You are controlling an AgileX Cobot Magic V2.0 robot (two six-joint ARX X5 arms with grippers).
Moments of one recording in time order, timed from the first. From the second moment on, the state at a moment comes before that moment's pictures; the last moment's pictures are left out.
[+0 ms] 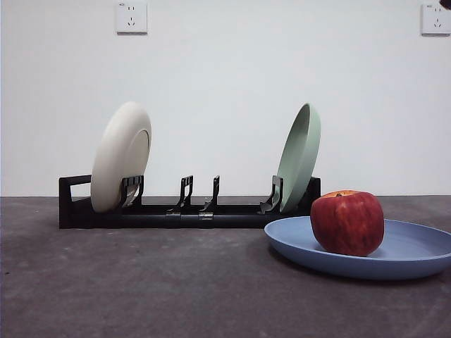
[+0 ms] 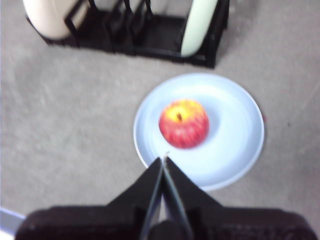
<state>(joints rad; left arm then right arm) -1.06 0.53 1.29 -1.32 -0.42 -0.39 0.79 0.72 0.92 -0.91 0.27 0.39</state>
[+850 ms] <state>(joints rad) 0.00 0.34 0.37 -0.11 0.23 0.20 0.79 0.72 0.92 -1.06 0.27 0.39</state>
